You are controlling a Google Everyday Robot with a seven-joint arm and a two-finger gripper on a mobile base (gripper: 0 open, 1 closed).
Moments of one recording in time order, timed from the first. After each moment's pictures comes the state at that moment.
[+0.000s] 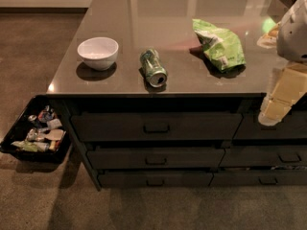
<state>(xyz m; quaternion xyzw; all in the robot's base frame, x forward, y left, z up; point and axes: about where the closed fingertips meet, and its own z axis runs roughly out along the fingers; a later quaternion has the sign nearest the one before) 0.438 -0.217 0.976 -0.60 0.78 -0.03 0.16</state>
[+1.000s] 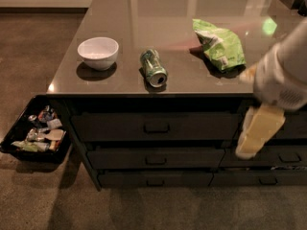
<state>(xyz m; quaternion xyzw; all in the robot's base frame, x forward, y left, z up) 0.422 -0.196 0.911 -0.60 0.79 -0.01 0.16</state>
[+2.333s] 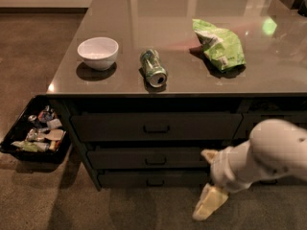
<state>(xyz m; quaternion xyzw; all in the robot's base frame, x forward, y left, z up) 0.383 -0.143 0.672 -0.58 0.78 0.14 0.19</state>
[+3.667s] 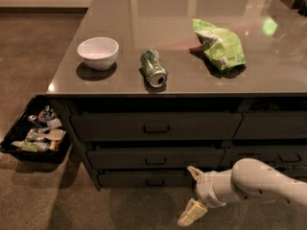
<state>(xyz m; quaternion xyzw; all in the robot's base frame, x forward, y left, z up) 0.398 -0.115 0.537 -0.56 0.76 0.19 0.27</state>
